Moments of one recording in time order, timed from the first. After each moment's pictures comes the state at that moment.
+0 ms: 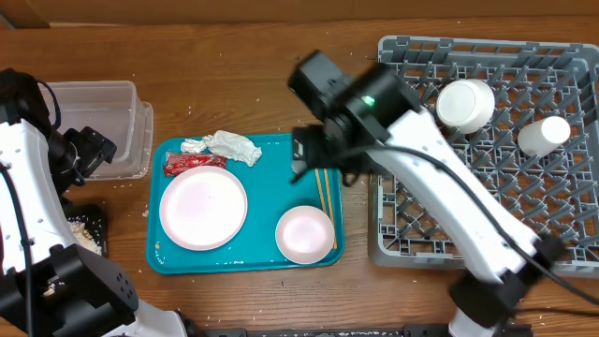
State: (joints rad) left arm 0.49 1.74 1.69 -1.44 -0.06 -0.51; right arm 0.71 1.86 2.10 -1.64 0.00 0.71
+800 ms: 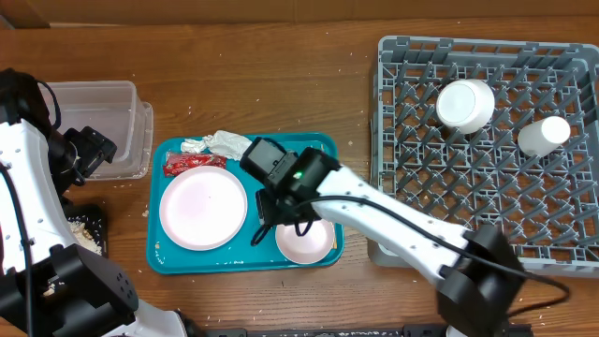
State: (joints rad) left arm 0.49 1.74 1.69 -1.44 -0.06 -0.51; right arm 0.93 1.89 1.56 -1.06 -0.07 0.73
